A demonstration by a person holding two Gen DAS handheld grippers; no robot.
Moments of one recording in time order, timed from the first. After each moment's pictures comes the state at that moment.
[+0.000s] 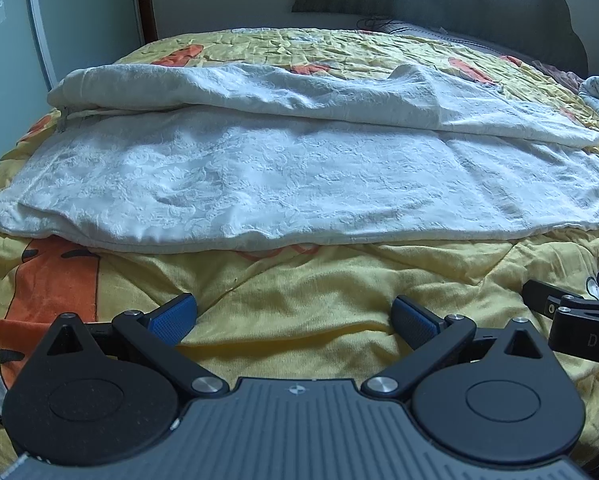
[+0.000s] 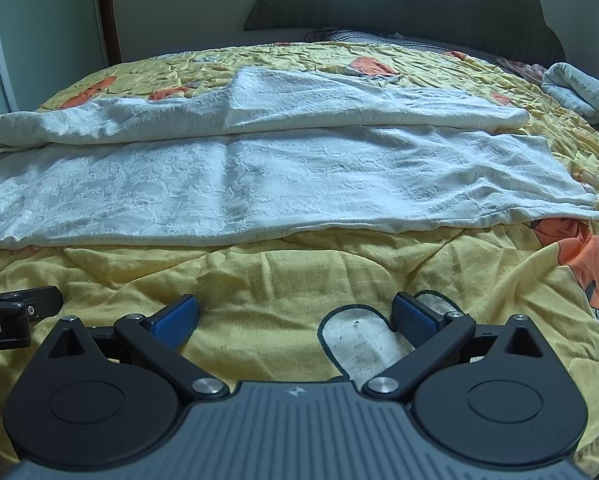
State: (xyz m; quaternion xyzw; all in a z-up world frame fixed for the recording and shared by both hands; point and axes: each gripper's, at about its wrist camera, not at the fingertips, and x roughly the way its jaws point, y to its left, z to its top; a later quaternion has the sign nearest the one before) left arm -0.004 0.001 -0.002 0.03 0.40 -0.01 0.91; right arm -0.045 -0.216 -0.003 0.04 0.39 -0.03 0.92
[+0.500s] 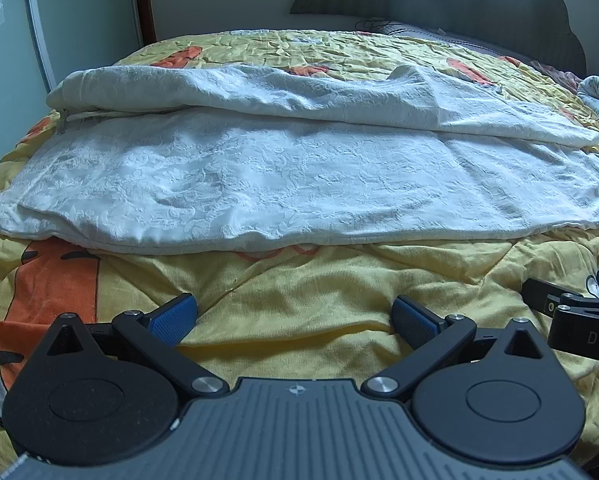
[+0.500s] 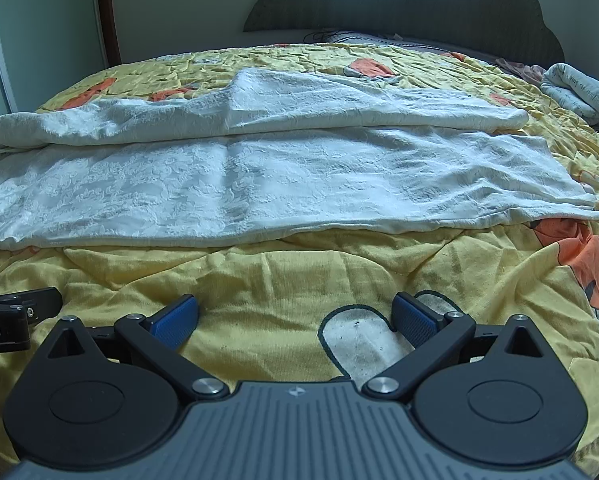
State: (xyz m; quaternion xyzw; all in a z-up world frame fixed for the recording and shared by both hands) left arm -0.005 0.001 -0.002 0.03 0.40 -0.01 0.92; right arm -0.045 -0.216 -0.003 0.04 0.38 -0.03 0.92
